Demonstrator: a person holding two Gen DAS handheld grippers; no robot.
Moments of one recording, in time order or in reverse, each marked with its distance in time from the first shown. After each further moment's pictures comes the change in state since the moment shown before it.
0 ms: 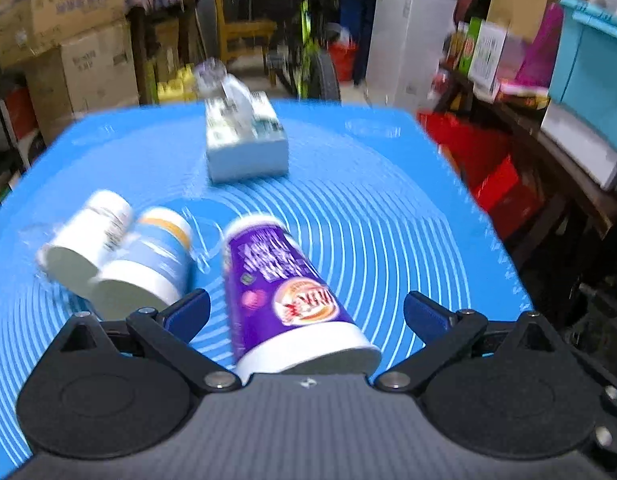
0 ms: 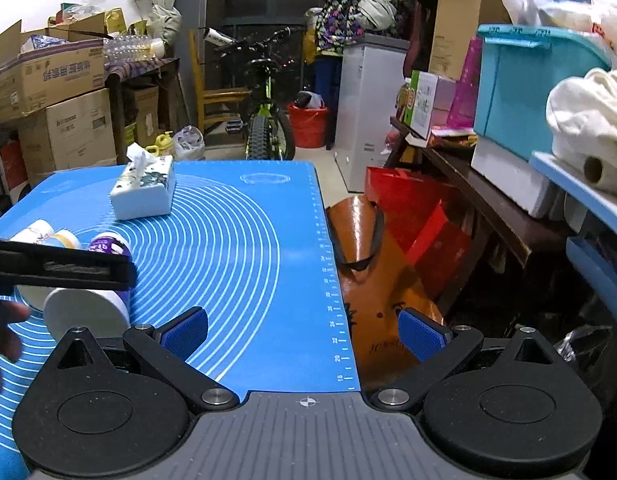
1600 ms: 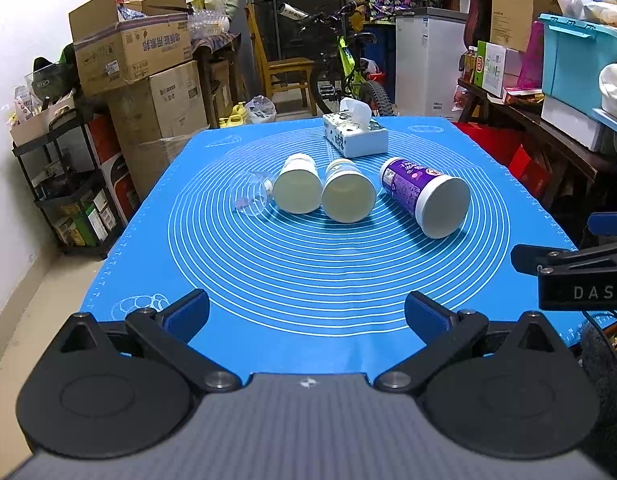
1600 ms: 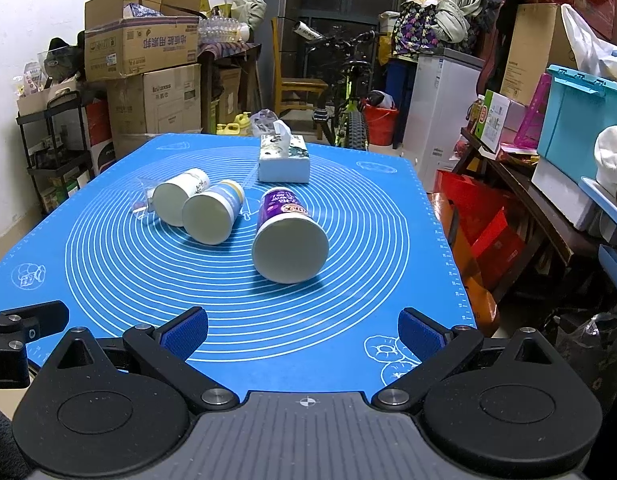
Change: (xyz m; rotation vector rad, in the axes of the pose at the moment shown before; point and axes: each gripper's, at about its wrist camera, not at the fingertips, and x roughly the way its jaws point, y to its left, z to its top) left arm -0.193 0.129 -0.126 0.072 -0.142 0.108; right arm -0.127 0.121 -0.046 -0.138 0.022 0.132
